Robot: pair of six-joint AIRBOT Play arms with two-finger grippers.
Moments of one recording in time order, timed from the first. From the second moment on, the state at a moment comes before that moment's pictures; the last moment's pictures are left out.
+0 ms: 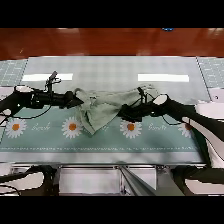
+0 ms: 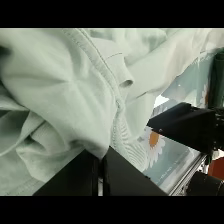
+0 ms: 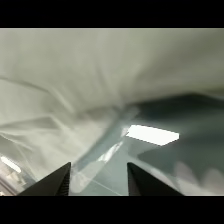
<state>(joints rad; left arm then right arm) 0.08 -1.42 0.83 0.47 -1.10 -0.95 0.40 -1.53 0.85 -0.49 0.80 1.43</state>
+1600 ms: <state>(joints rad) 0.33 -1.13 1.47 0.47 -1.33 -1.11 0.00 -1.08 1.90 -0.99 1.23 1.49</state>
